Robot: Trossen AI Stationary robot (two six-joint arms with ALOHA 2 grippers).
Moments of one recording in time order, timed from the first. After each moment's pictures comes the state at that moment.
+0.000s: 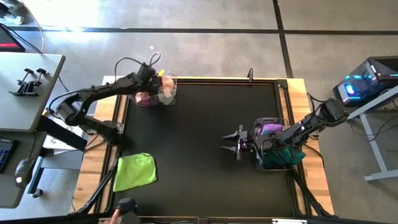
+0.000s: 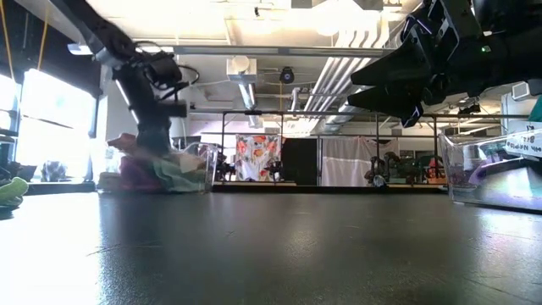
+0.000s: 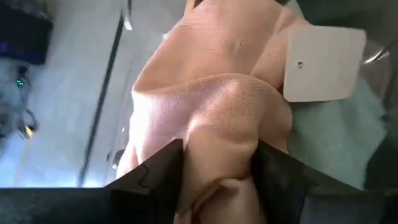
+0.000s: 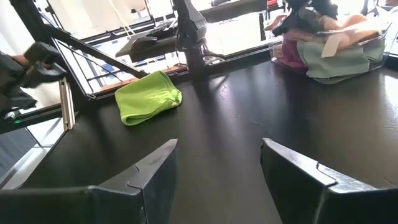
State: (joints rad) left arm 0.87 1.39 0.77 -0.28 -0.17 0.74; right arm 0.34 1.44 0.31 0.96 0.44 0.31
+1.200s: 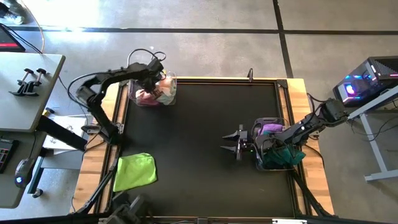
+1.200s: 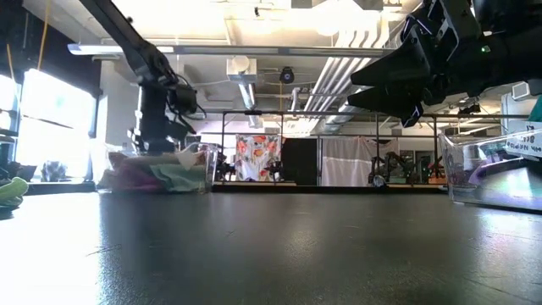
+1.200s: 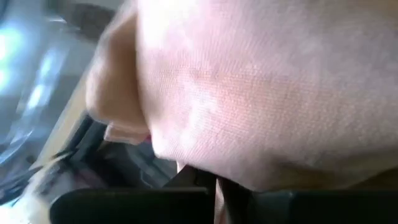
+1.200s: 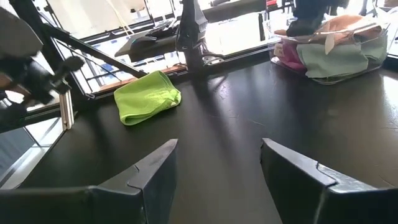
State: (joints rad) left arm 0.94 1.72 1.09 -0.77 -0.30 0.26; right arm 0.34 1.44 0.31 0.96 0.45 0.31
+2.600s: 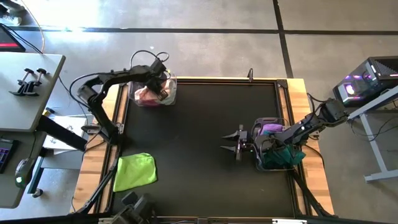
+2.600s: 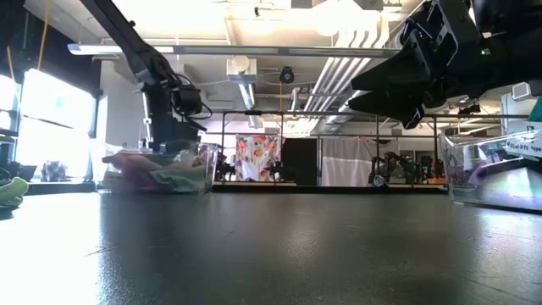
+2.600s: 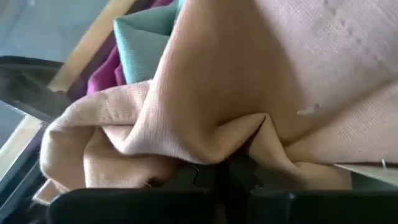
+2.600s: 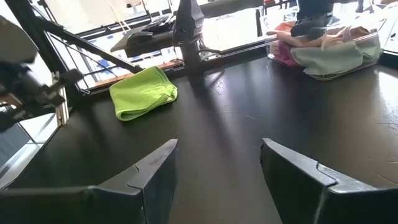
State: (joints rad) left arm 0.91 1.76 1.05 -0.61 -0.13 0.21; right arm 0.34 1.44 0.31 0.94 0.45 0.31
